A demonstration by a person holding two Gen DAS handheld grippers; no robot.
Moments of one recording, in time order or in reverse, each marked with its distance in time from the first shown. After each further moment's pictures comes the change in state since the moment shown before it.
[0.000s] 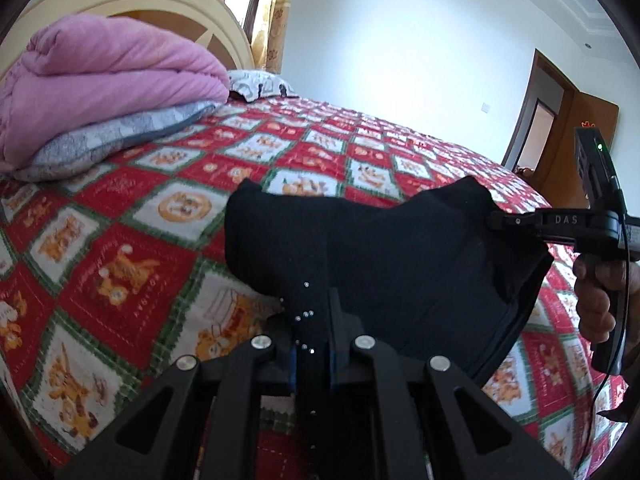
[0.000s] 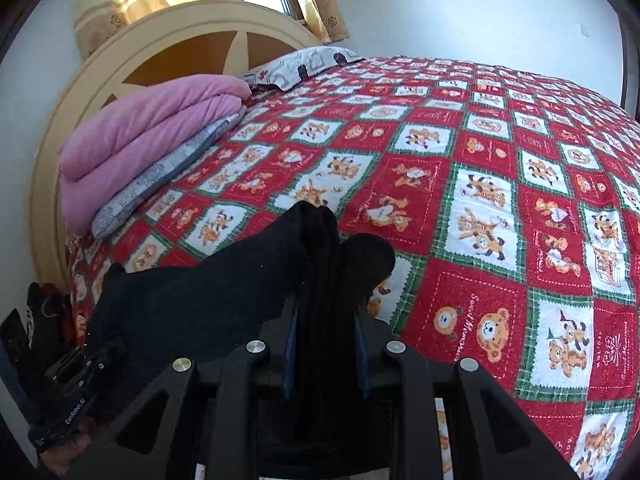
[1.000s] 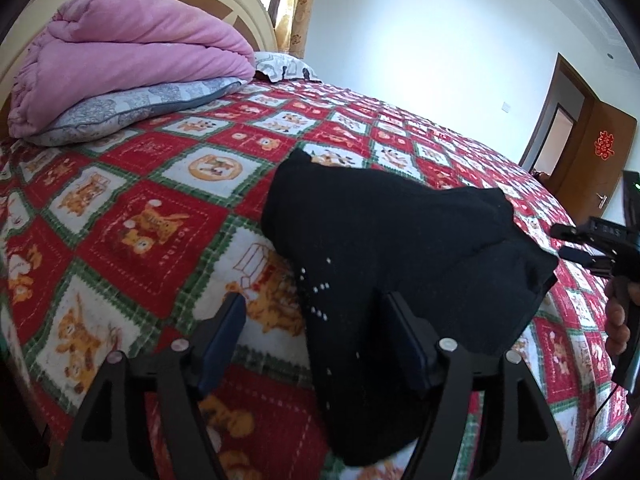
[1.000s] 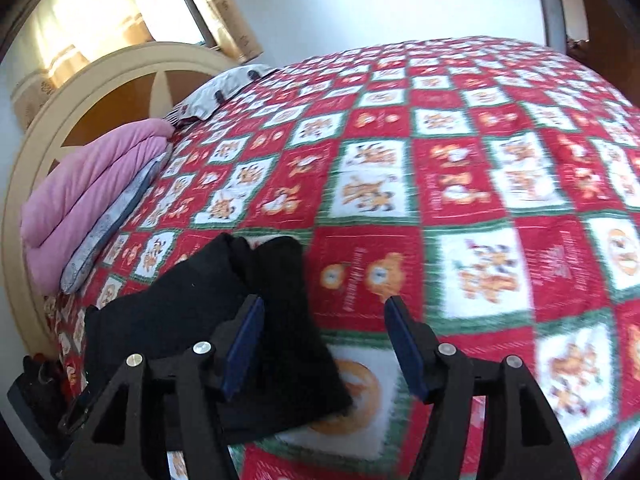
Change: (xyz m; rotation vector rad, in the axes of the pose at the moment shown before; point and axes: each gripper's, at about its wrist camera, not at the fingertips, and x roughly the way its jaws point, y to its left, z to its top) left arm -0.012 0.011 -0.016 -0.063 0.043 0.053; right arm -0.046 -0.061 -0.035 0.261 -0.050 -0.153
